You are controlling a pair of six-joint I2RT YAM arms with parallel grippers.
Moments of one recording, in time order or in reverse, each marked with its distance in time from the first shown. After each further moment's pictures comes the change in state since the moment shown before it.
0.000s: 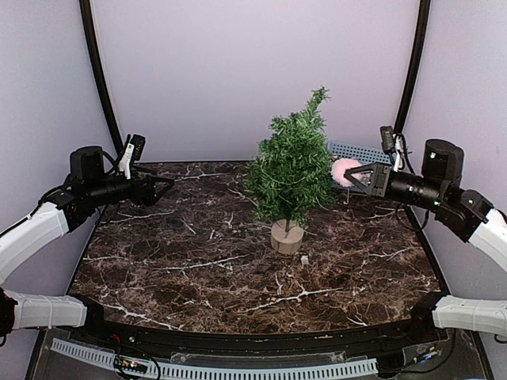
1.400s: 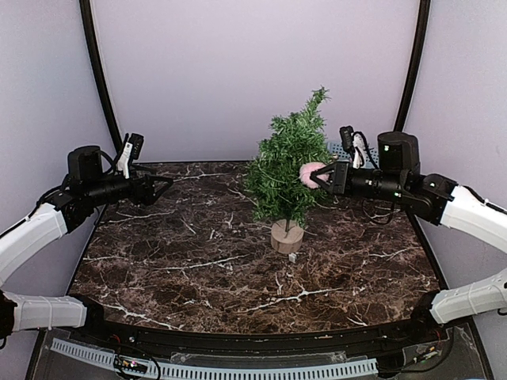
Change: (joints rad) left arm 0.000 -0.017 0.000 0.002 0.000 0.000; right arm 0.192 0.275 0.109 0.060 0.181 0.018
